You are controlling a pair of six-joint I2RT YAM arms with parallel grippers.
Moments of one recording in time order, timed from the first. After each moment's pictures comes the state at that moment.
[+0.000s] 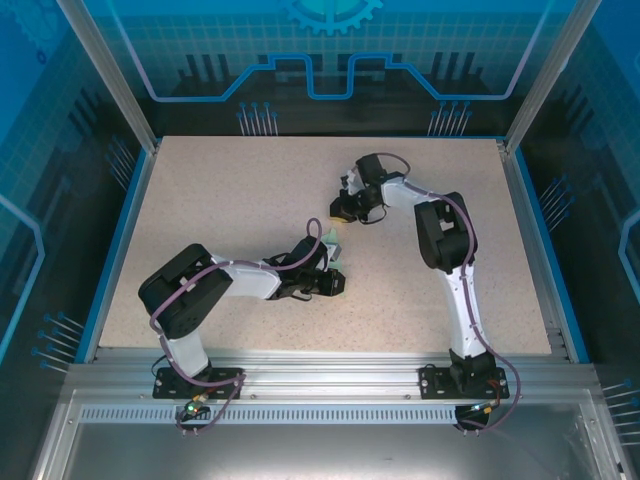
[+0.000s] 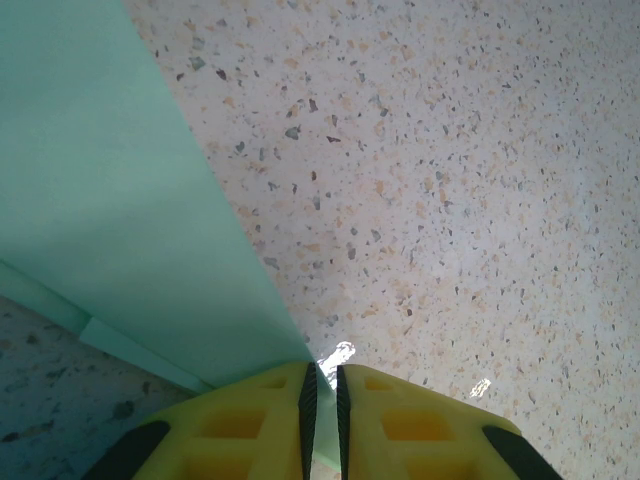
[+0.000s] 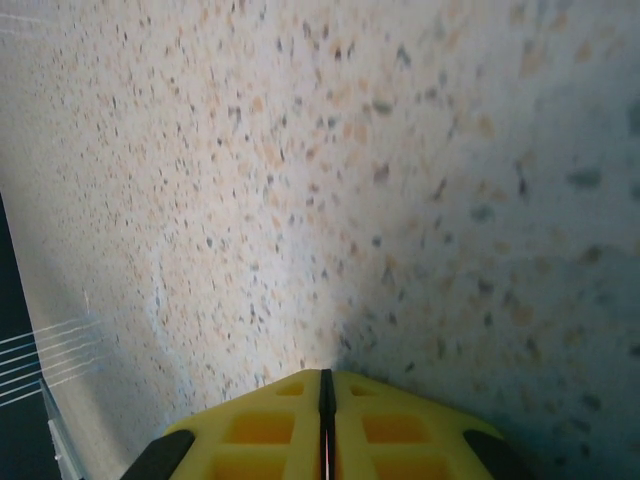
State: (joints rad) left arm -0.75 1.78 0.77 0.16 0.28 -0.61; right arm 0.35 2.40 1.81 -0.52 -0.66 0.49
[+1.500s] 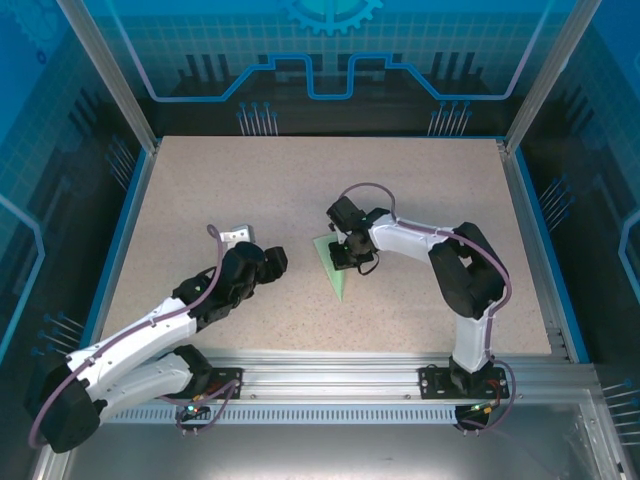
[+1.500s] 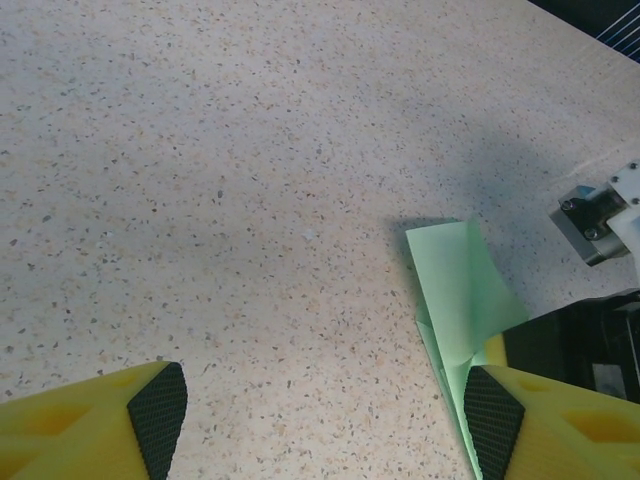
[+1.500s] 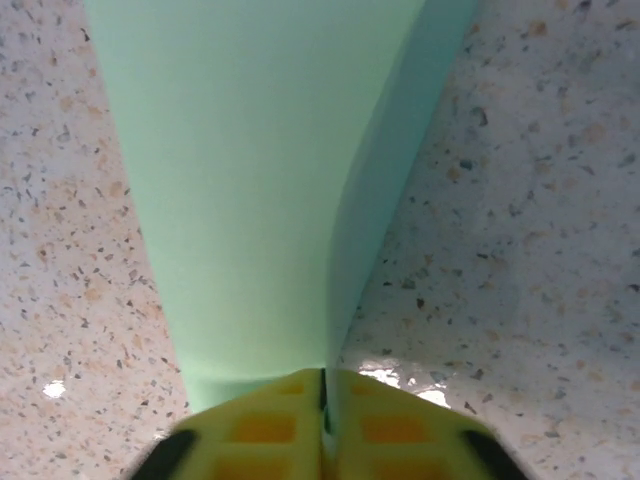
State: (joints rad) left arm -0.67 0.94 0.60 -0.36 -0.36 -0.83; right arm 0.67 1.91 1.28 -0.65 -0.11 0.42
